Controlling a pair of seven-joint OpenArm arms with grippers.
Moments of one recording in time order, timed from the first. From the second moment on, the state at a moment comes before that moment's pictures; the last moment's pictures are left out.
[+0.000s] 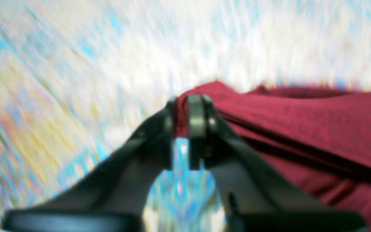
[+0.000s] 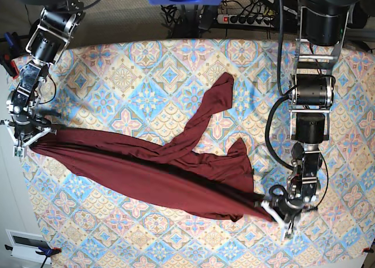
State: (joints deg) left arm -45.7 -14.8 6.3 39.3 -7.6 -9.8 27.0; right arm 11.5 21.7 30.3 67.5 -4.9 18.5 -29.8
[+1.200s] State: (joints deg) left arm -15.6 -15.6 20.2 72.9 -10.0 -9.8 36.7; right arm 11.1 18.0 30.1 72.4 -5.5 18.2 -30.4
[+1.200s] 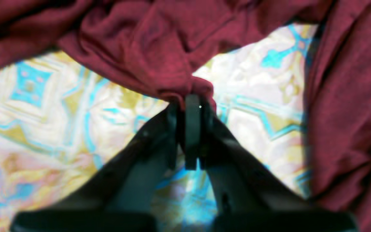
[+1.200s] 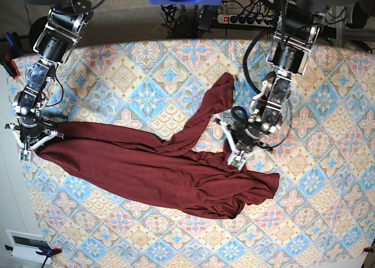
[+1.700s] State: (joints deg) left arm -4.9 -44.7 10.8 105.5 -9.8 -10.0 34.4; right arm 11.2 18.2 30.2 71.9 -5.3 18.3 -30.3
